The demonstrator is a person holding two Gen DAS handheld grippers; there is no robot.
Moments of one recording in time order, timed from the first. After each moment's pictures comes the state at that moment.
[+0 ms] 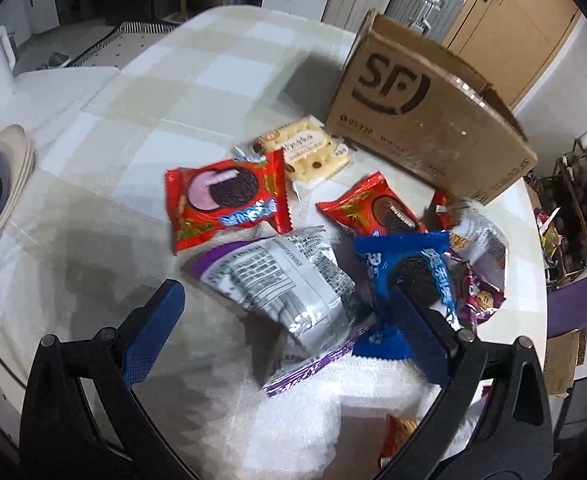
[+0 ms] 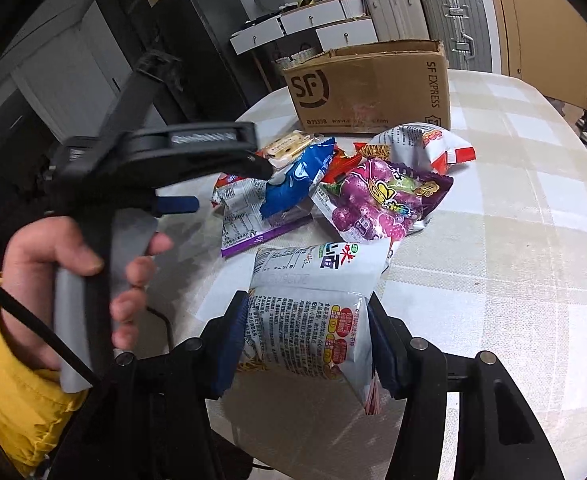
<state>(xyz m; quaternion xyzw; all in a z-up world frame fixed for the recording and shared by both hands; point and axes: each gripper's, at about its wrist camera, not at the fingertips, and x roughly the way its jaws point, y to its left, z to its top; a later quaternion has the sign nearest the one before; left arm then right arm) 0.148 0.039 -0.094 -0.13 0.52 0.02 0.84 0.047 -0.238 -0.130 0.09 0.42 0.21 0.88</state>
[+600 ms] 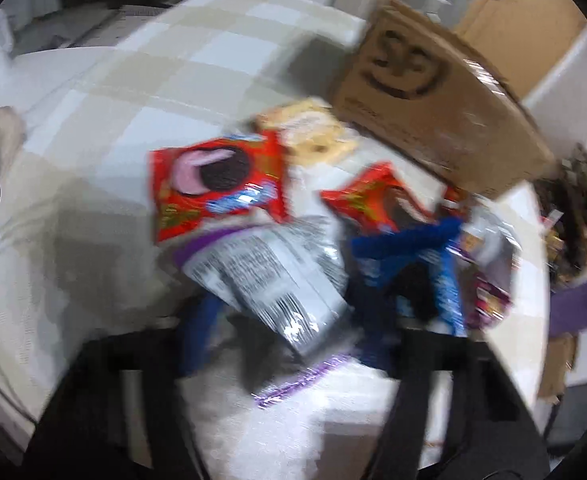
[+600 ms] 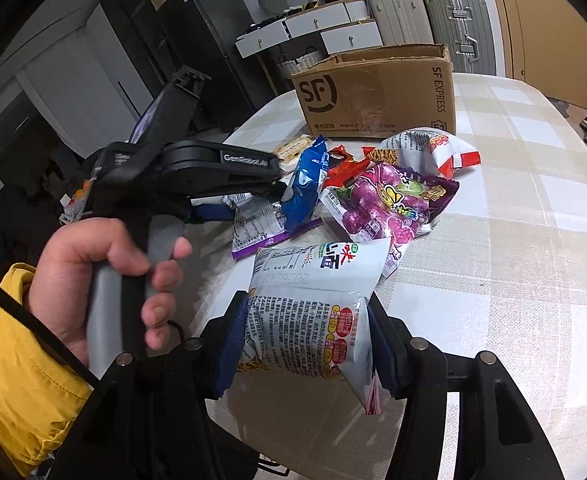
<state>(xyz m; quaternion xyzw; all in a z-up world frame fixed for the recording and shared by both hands) 0.155 0.041 -0.108 -0.15 0.53 0.00 0.83 0.043 -0.235 -0.125 0.10 0.41 0.22 0.88</state>
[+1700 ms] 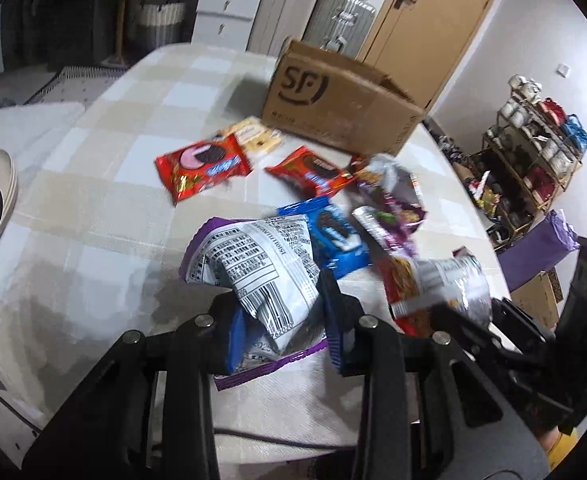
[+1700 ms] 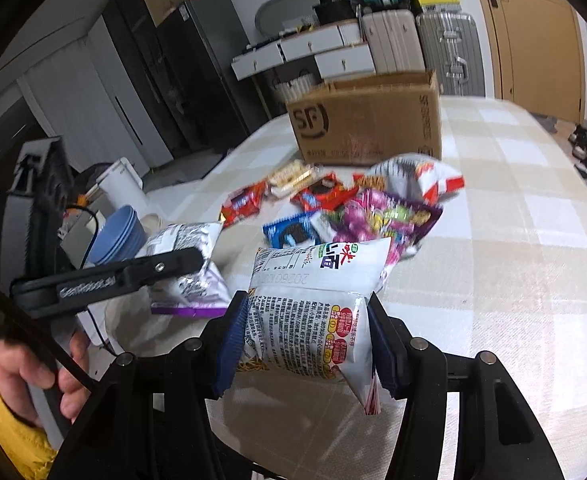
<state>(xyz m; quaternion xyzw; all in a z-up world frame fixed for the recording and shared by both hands) 0.026 0.061 -0.061 -0.11 0.43 -0.12 0.89 0.028 -0.243 -0.110 0.09 0.36 0.20 0.91</state>
